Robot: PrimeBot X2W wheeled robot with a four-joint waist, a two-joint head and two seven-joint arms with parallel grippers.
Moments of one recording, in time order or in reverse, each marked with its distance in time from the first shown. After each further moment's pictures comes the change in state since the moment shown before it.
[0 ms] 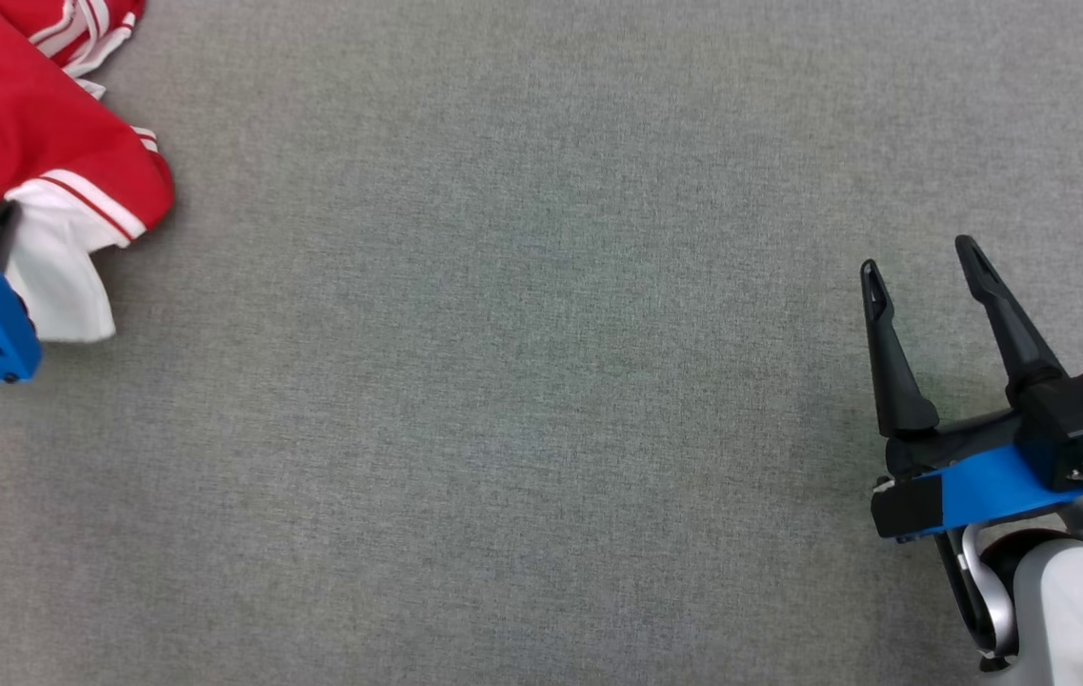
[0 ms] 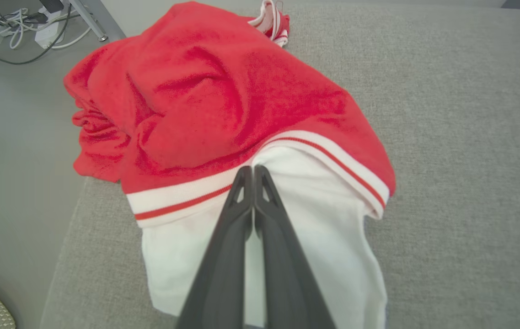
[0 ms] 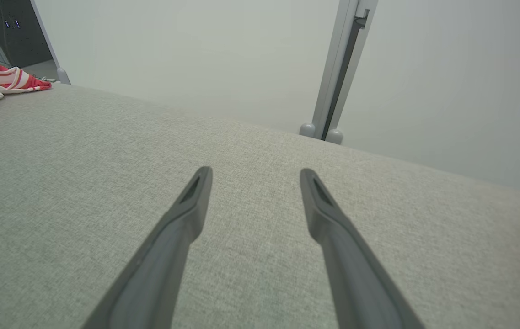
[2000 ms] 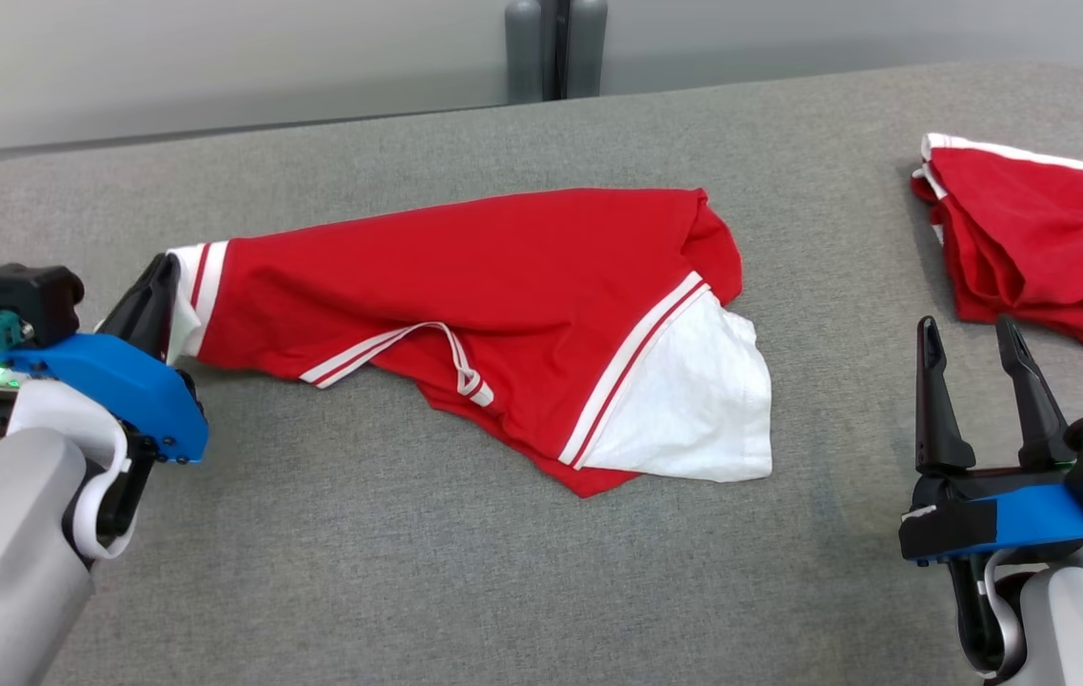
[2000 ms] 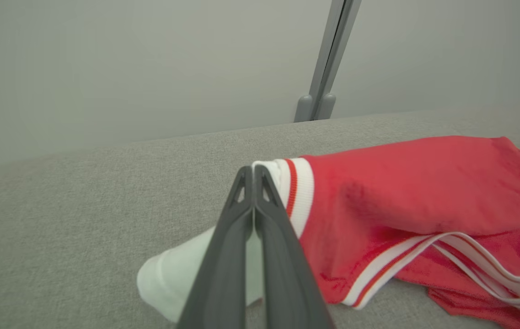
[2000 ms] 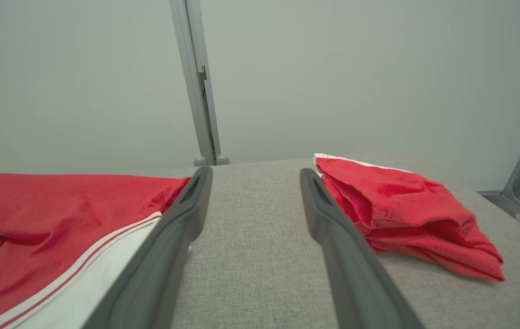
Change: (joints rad) left arm 0.136 -0.050 -0.182 -0.217 -0.092 0.147 -0.294; right arm 0.001 0.000 -0.094 0.323 0.220 0.000 -0.243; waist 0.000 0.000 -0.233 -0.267
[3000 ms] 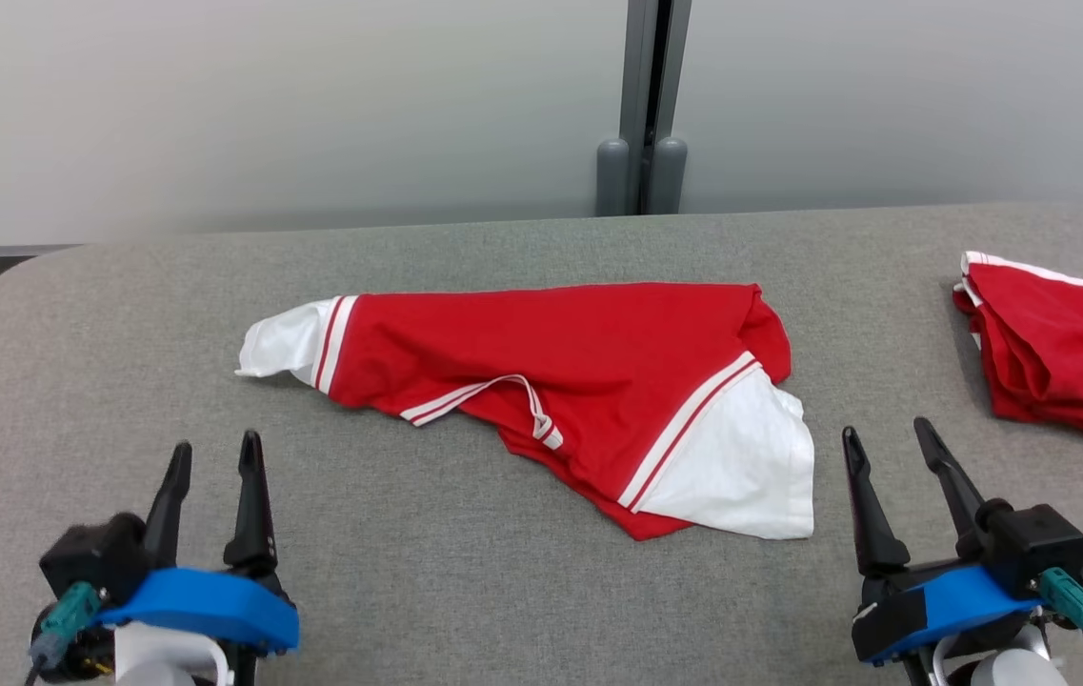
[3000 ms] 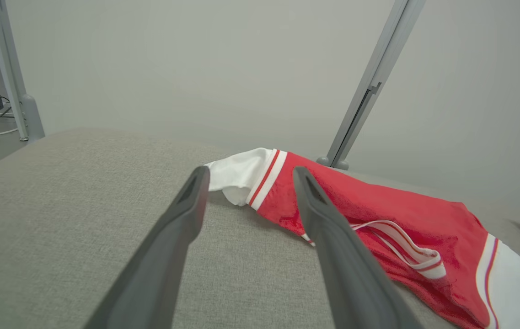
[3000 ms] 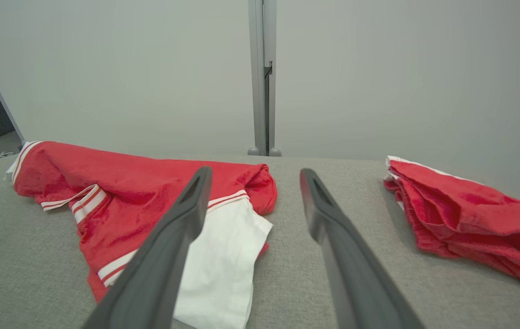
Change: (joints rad) left arm 0.528 -0.272 0.482 -0.236 0.307 0.074 -0.134; right arm 0.112 0.000 0.084 0.033 -0.052 0.000 0.027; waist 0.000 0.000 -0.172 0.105
